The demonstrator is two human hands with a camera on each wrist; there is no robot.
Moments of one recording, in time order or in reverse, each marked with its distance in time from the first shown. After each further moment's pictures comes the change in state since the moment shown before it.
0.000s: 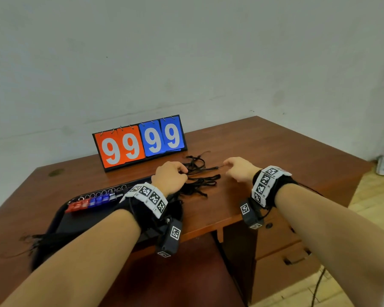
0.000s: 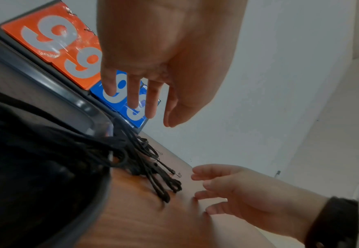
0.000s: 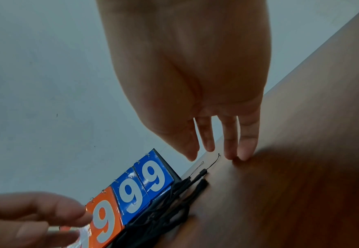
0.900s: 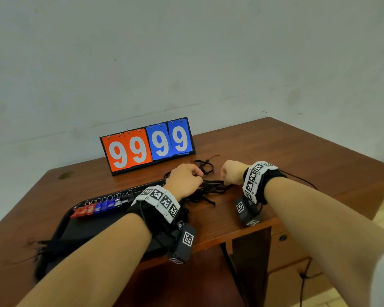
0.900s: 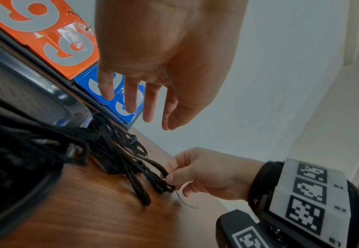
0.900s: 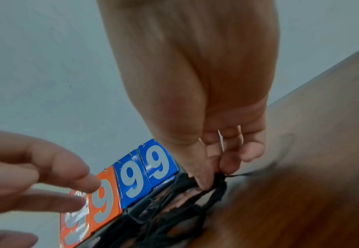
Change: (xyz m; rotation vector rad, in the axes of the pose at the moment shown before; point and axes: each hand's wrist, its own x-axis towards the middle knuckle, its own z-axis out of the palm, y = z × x) left_hand 0.018 0.017 0.010 -0.039 -0.015 0.033; right_hand 0.036 -0.039 0.007 -0.328 -0.191 -0.072
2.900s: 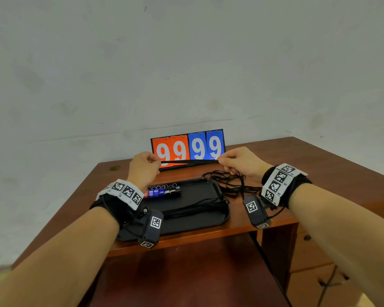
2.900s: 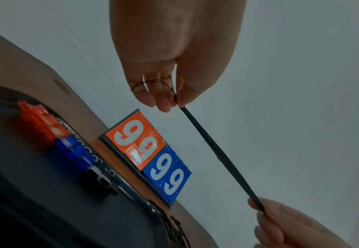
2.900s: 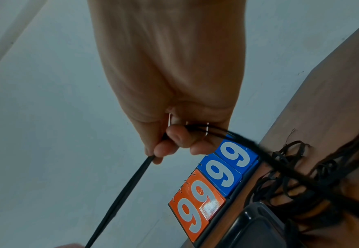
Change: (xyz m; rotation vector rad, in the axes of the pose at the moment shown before) left_hand -0.115 -0.114 -0.168 -0.354 0.542 -0.096; right_hand -0.112 -0.138 -0.005 0.742 0.260 -0.356
